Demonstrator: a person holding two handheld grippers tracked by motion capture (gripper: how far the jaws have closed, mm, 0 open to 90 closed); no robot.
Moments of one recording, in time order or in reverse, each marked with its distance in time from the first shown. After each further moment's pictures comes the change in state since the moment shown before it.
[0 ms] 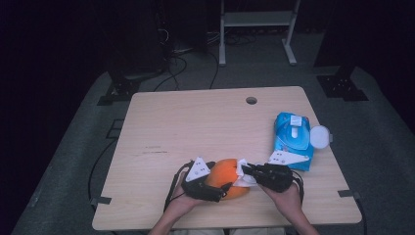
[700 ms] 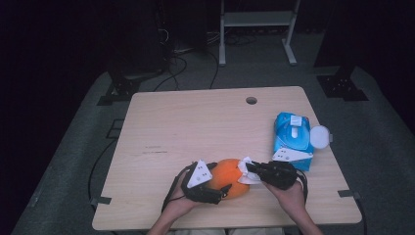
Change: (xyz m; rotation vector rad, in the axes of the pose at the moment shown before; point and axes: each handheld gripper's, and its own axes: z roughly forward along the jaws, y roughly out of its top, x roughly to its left) left arm -0.005 0.005 -0.005 0.006 0.014 0.067; right arm -0.015 -0.002 -0.006 0.015 -0.022 0.042
